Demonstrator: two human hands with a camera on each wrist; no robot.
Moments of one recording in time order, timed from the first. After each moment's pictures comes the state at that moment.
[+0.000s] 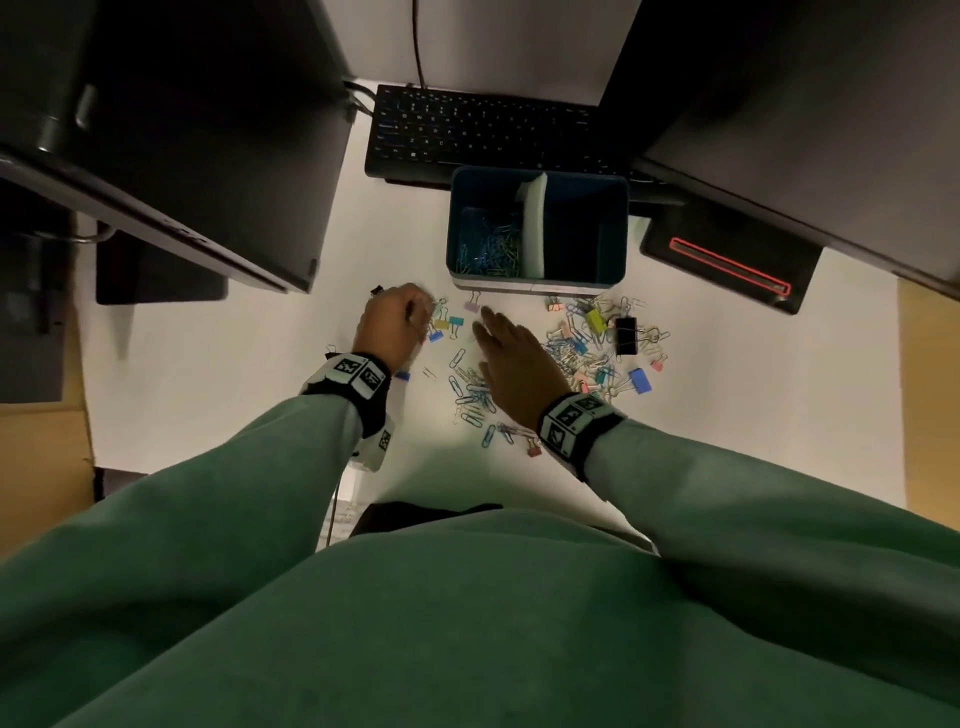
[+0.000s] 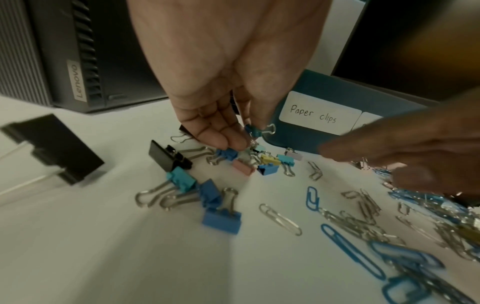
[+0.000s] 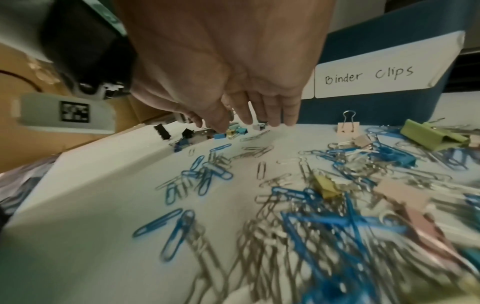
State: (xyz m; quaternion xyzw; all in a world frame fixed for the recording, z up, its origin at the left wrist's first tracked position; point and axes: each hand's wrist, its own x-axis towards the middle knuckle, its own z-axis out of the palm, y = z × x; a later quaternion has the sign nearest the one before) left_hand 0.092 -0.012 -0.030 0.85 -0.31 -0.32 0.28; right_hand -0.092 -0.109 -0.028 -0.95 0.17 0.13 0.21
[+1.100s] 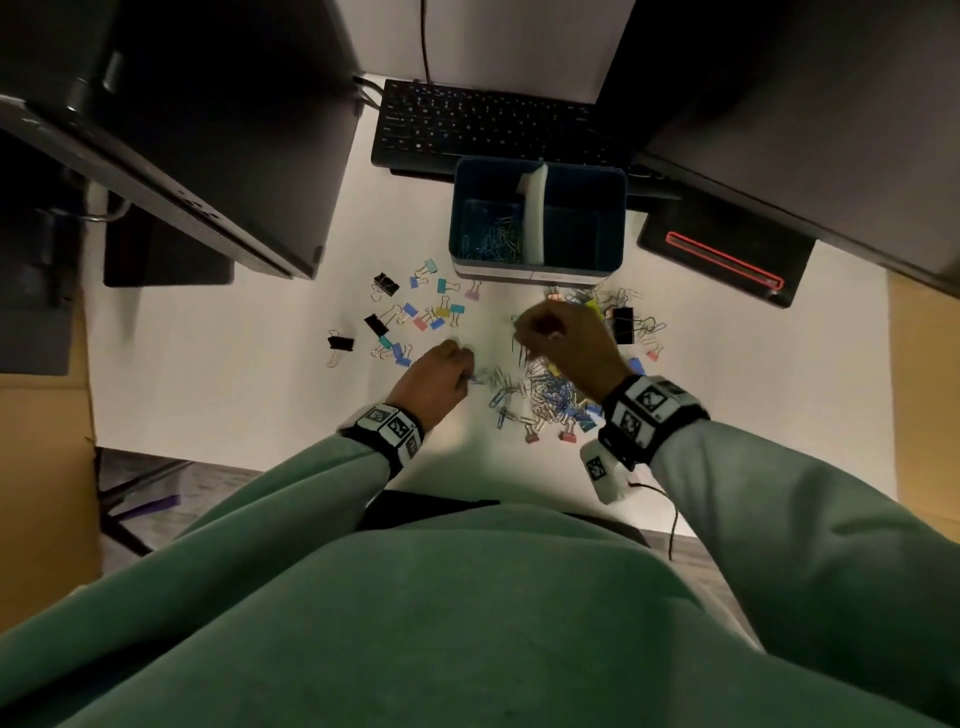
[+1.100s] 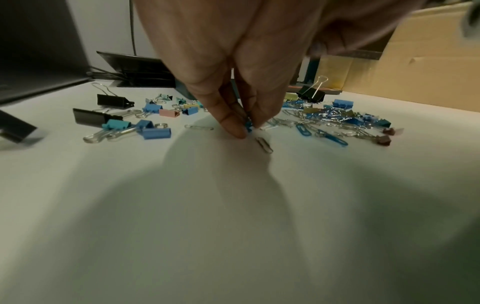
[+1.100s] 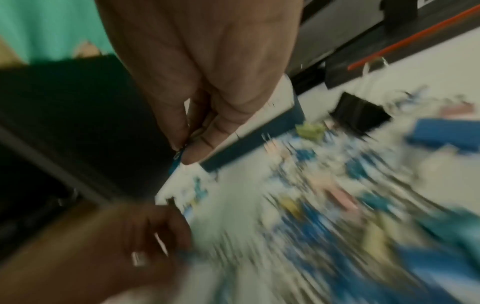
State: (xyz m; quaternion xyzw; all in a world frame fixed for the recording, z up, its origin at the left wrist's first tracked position) left_hand 0.009 0.018 -0.037 0.79 -0.51 -0.30 0.13; right_hand -0.127 -0.145 0.025 -0.76 0.33 -0.01 0.56
